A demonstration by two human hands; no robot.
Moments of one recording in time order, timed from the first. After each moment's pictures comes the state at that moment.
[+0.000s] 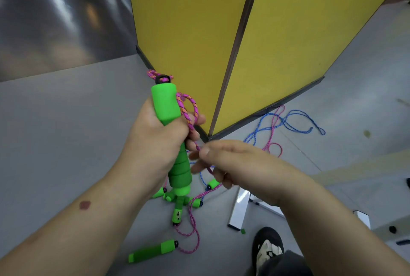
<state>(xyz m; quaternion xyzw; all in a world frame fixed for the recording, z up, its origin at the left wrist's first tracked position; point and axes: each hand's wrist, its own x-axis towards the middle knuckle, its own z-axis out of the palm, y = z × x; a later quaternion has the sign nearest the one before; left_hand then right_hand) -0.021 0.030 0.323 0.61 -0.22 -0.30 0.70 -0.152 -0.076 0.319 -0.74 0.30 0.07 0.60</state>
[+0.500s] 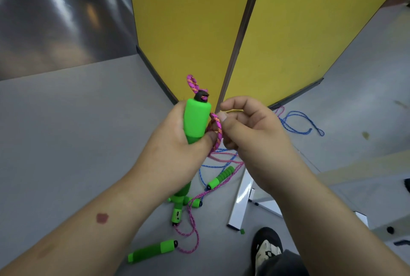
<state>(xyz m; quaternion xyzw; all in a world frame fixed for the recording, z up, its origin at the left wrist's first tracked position) -0.032 0.035 0.324 0.72 -0.37 -0.22 0.54 -0.142 -0.073 0.334 -0.65 0.27 -0.28 0.65</state>
